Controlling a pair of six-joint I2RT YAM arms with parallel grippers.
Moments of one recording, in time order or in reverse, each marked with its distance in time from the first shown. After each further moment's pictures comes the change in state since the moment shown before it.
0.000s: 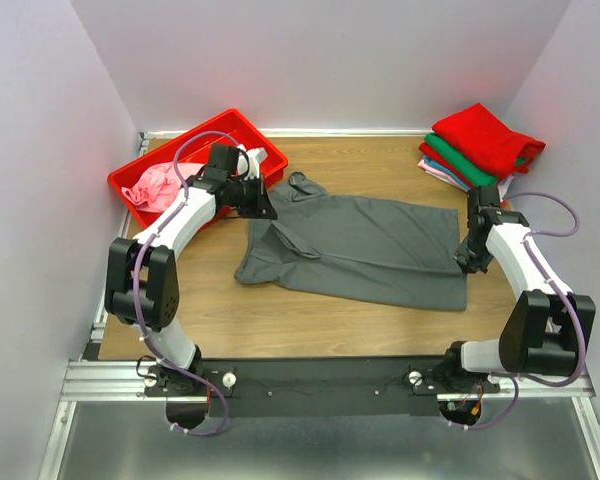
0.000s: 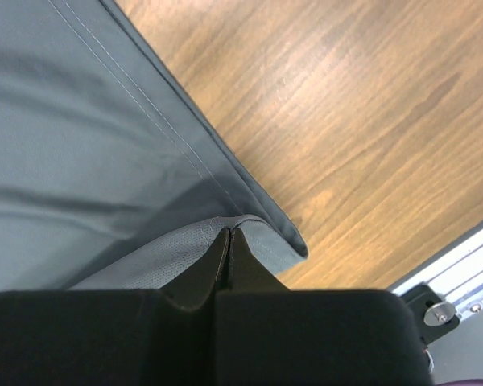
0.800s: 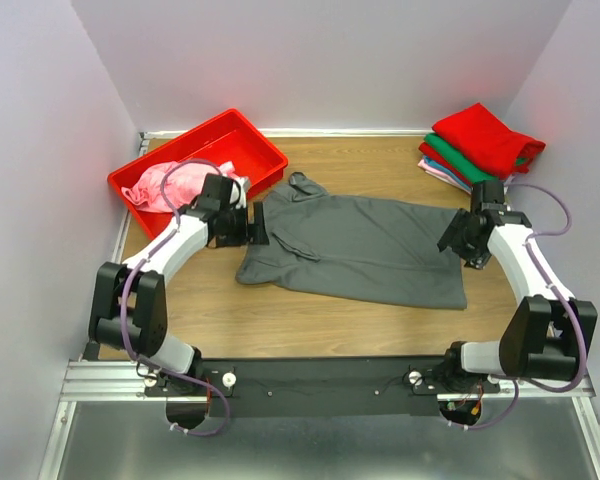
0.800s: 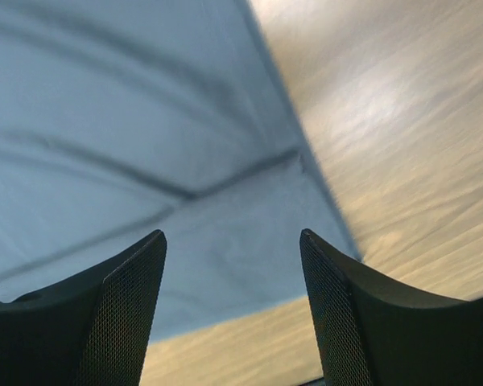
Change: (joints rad) left arm 0.000 -0.138 -0.221 0.027 -0.246 -0.004; right arm 0.000 0.014 0.056 0.122 -0.172 -0.114
